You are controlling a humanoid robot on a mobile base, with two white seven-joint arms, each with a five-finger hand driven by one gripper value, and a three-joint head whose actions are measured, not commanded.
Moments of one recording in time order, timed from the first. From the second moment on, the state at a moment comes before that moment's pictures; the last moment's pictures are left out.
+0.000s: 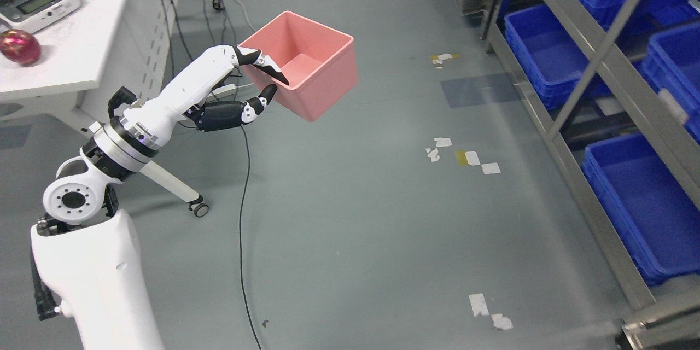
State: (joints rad) left arm -0.68 0.01 0.30 -1.58 -0.29 -0.51 -1.05; right arm 0.00 0.00 -0.05 0.00 0.00 -0.09 0.00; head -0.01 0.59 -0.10
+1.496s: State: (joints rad) left arm -0.67 0.00 0.30 -1.59 -0.29 -0.51 -1.05; right arm 0.00 0.00 -0.05 0.00 0.00 -0.09 0.00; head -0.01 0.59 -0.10
